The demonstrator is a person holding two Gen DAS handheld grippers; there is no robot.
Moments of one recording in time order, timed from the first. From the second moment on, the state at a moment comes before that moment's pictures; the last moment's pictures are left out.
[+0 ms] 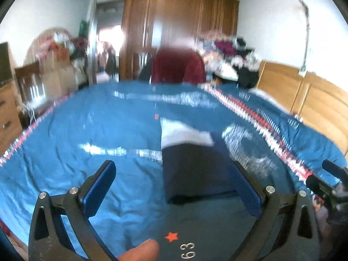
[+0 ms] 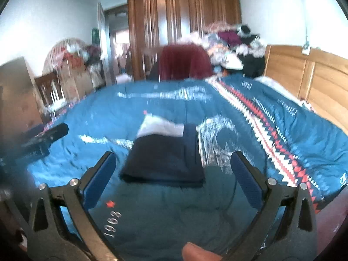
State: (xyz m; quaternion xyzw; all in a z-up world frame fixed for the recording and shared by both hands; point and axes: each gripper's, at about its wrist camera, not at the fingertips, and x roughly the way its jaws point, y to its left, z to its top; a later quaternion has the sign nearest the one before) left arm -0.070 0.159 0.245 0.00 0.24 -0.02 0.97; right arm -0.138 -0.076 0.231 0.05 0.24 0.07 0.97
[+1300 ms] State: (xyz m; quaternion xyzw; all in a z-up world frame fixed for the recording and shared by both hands) left arm -0.132 0.127 0.292 0.06 0.20 0.00 0.98; right arm -0.151 -0.076 0.237 0.05 0.27 0.03 0.96
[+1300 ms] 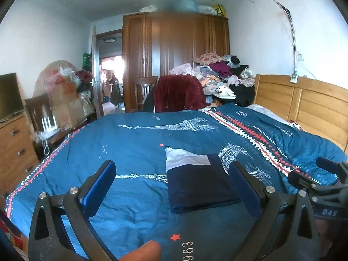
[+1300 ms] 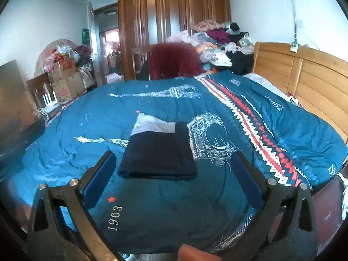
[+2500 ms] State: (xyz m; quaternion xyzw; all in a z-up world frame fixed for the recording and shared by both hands) left arm -0.110 0.129 0.254 0.08 0.28 0.02 0.96; right arm -0.130 -0.076 0.212 0.05 0.37 0.03 0.93
